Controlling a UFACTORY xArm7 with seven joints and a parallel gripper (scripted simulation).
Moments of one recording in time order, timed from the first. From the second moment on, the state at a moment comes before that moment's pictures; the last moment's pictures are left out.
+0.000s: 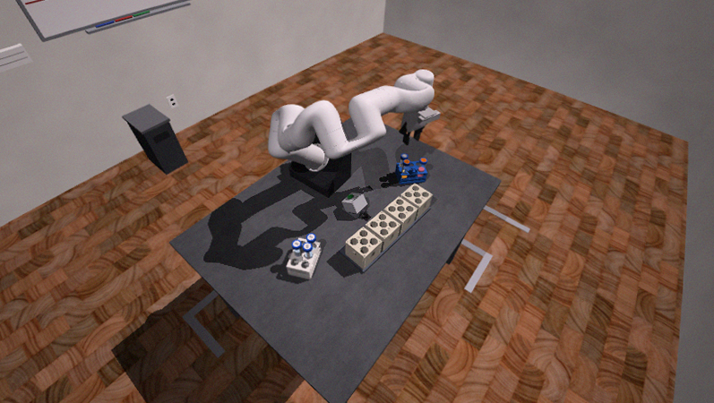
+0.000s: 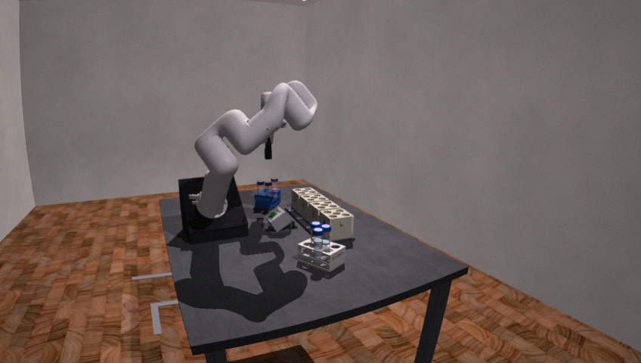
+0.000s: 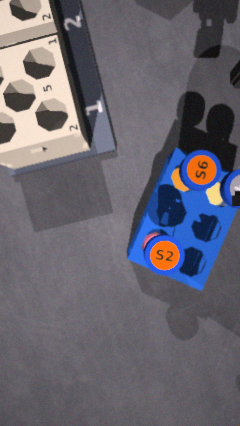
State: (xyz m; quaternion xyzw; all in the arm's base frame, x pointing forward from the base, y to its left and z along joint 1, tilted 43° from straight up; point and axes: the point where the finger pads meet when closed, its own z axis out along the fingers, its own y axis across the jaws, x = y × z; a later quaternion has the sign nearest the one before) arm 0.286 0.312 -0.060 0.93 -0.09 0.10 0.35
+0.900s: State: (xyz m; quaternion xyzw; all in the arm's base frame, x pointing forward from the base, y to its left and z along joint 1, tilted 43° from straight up) arm 0.287 0.306 -0.066 0.89 -0.28 0.17 0.33
